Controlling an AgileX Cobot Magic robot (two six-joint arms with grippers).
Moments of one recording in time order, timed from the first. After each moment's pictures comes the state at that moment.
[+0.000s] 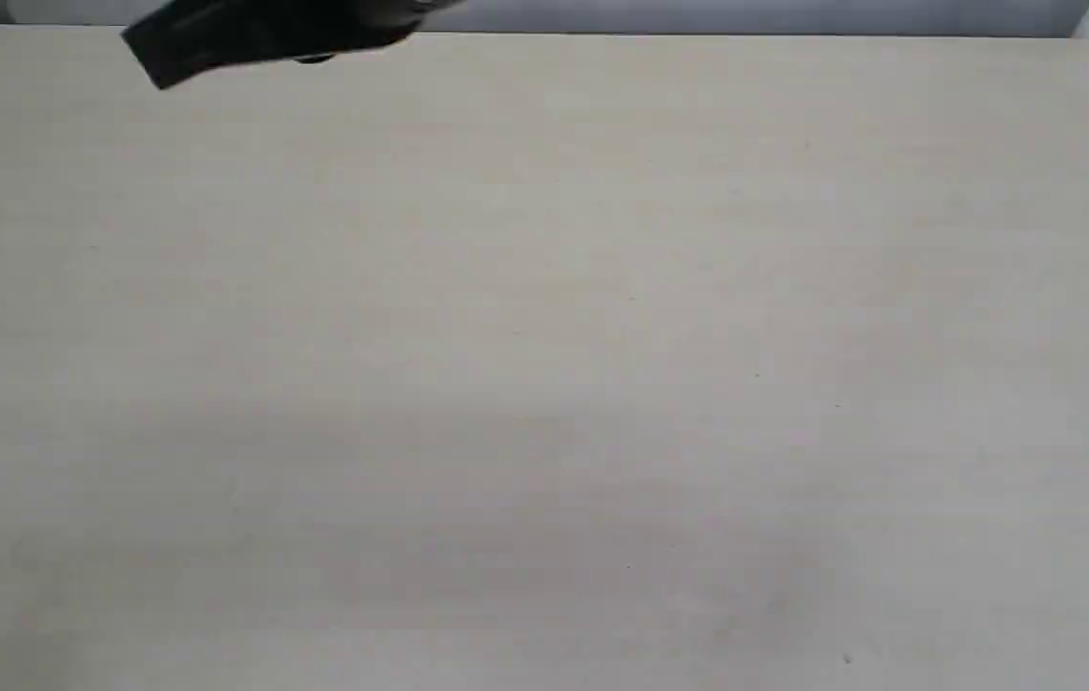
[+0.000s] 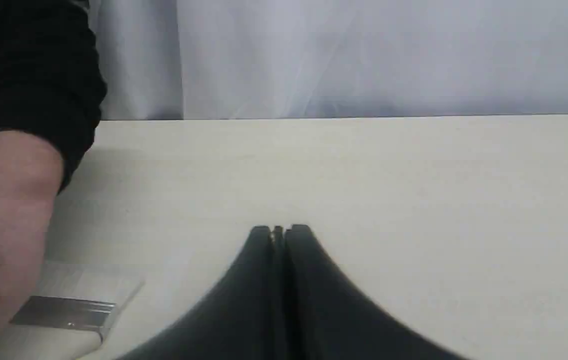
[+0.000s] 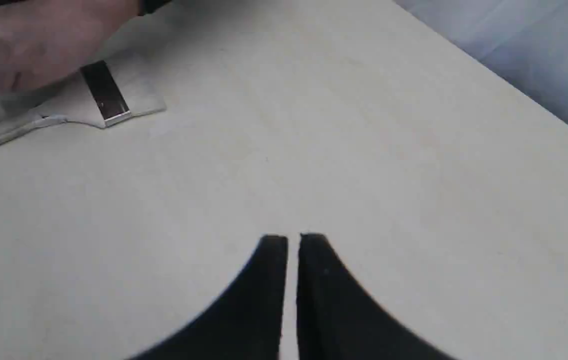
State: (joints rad) left arm 0.02 0.00 0.00 0.07 0.26 -0.07; right arm 0.81 1.76 -1.54 0.13 0.49 -0.12
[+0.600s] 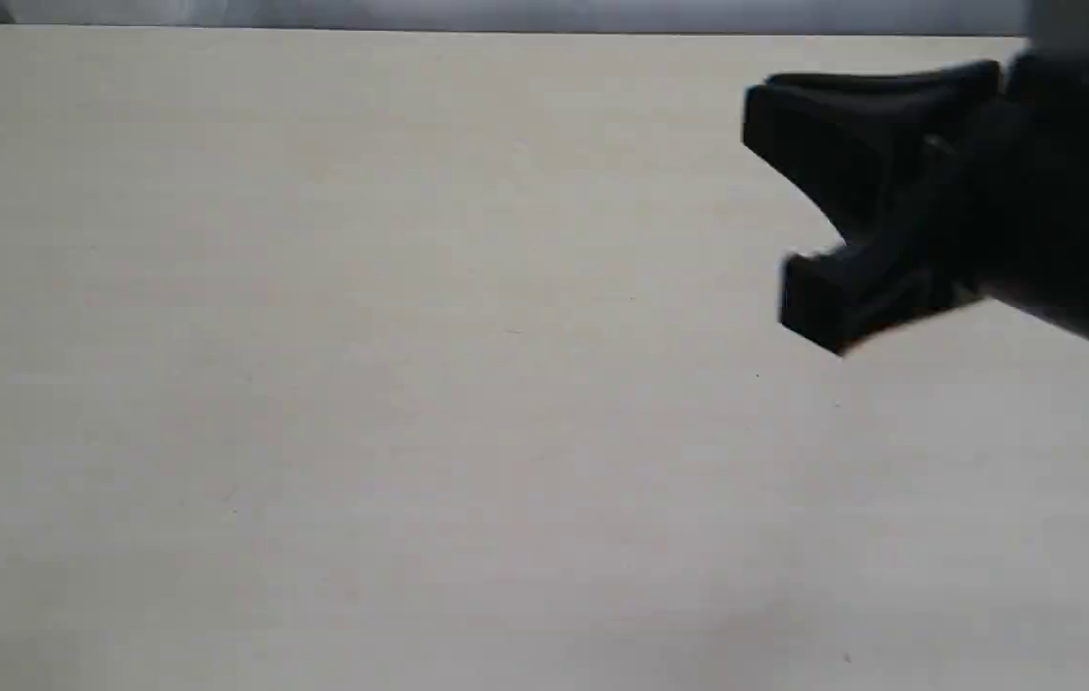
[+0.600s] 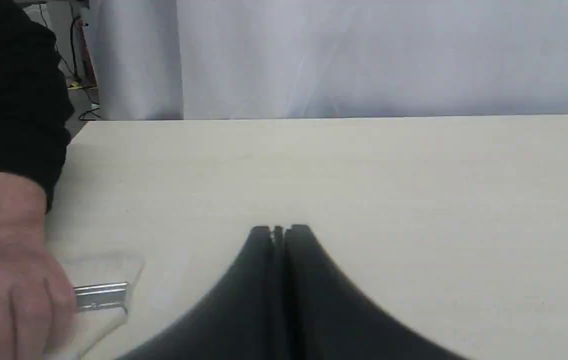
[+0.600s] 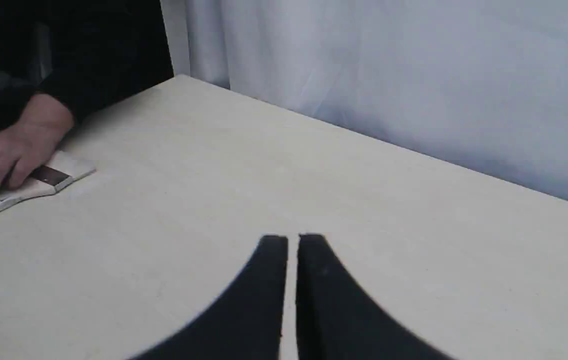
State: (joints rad) left arm 0.02 0.00 0.00 0.07 0.26 -0.07; right arm 0.66 0.87 -0.53 0.16 -0.02 -0.07
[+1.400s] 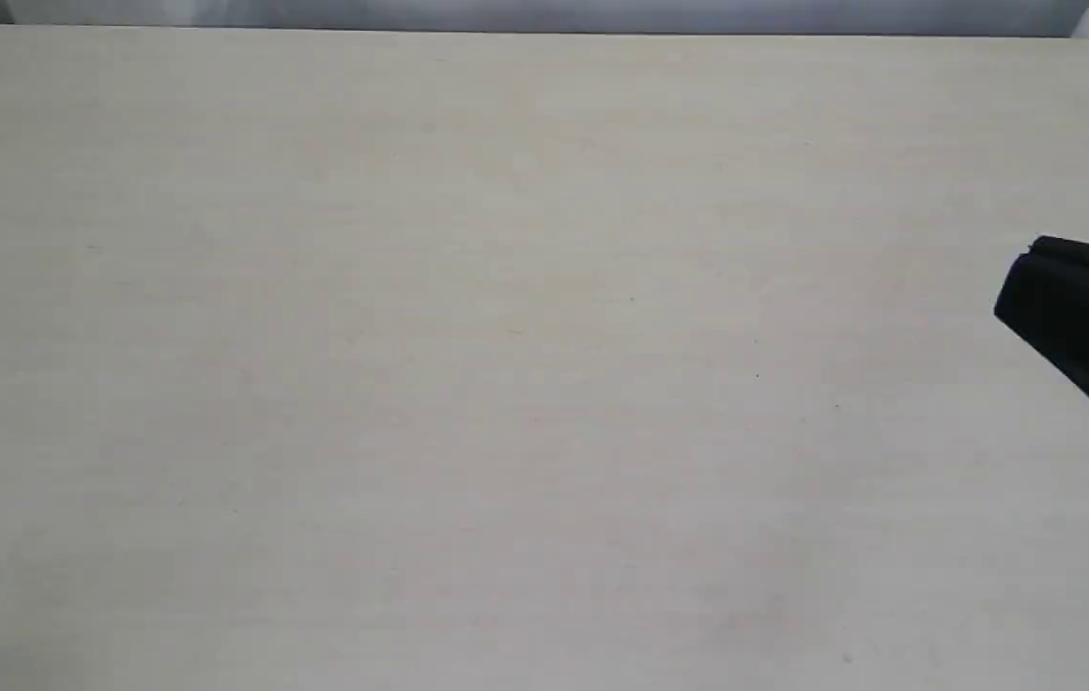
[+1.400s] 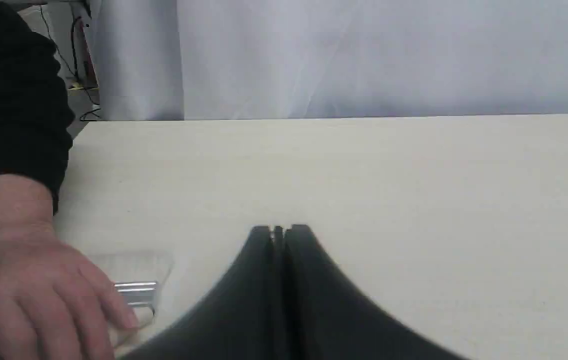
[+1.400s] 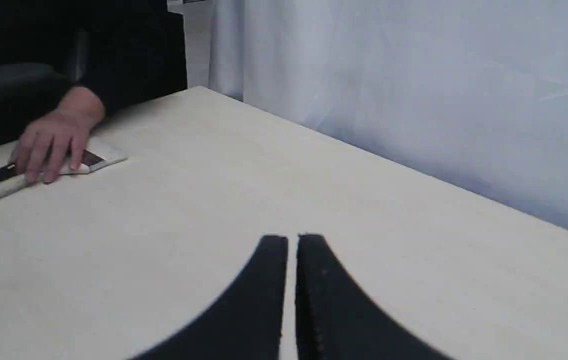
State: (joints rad) left arm 0.02 0.00 0.00 0.07 0.26 -0.07; right arm 0.66 0.37 -0.37 0.07 0.26 -0.09
